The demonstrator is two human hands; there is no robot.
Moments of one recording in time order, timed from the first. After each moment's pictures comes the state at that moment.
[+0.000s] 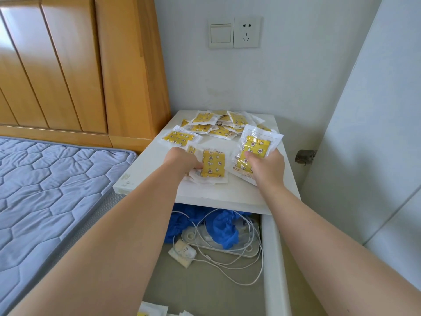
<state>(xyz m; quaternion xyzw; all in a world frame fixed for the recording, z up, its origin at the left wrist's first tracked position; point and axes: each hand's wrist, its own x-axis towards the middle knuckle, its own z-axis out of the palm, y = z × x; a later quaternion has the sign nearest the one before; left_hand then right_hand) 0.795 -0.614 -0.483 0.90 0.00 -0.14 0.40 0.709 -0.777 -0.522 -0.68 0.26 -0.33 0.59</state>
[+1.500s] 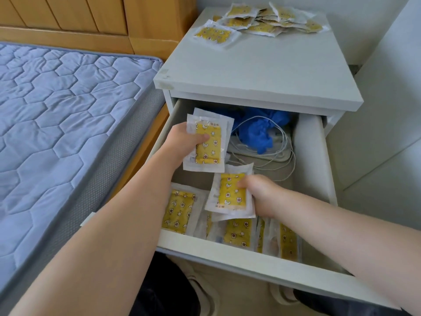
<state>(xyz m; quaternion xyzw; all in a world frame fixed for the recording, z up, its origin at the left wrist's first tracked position) 0.701 -0.473 -0.602 0.81 0.00 -0.22 0.54 0.571 -0.607 -0.634 -0.53 0.41 0.19 0.72</state>
